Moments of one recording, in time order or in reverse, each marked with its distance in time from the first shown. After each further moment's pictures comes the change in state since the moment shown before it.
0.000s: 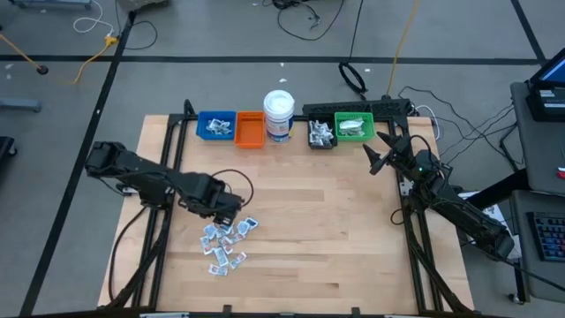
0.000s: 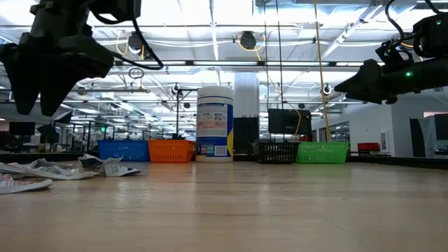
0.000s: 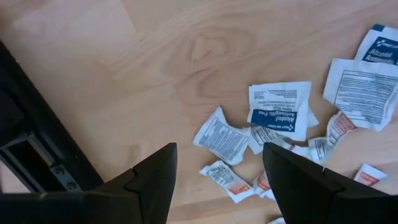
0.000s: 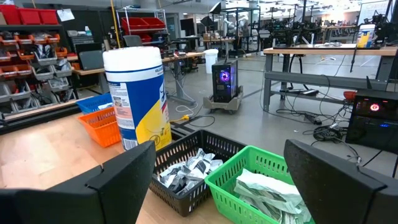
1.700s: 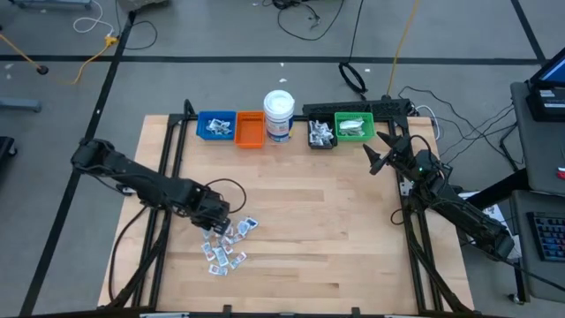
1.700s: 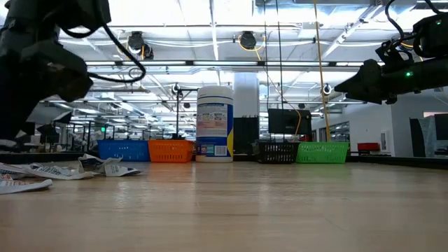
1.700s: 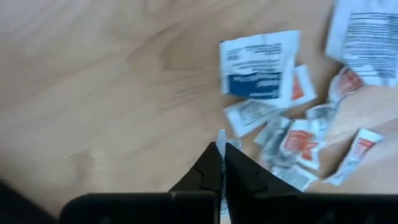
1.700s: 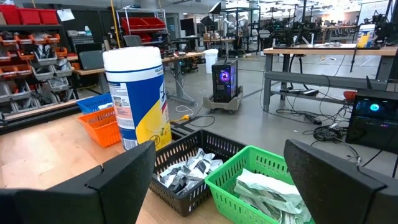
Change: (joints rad) left arm -0.075 -0.171 -0.297 0.362 0.096 -0.034; right arm 0.000 0.000 0.000 0.000 0.000 0.000
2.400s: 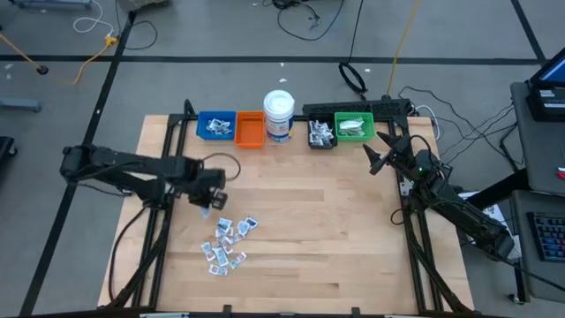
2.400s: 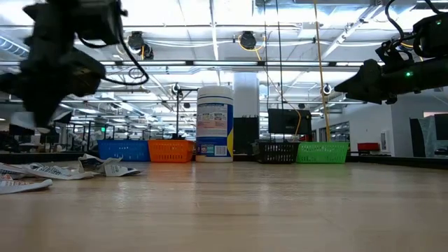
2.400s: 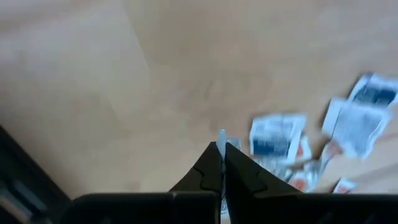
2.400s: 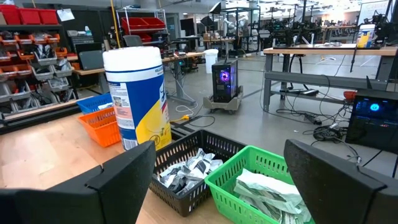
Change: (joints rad) left arm 0.336 -0.132 0.002 -0.165 -0.005 0.217; right arm 0.000 0.000 0.000 0.000 0.000 0.000
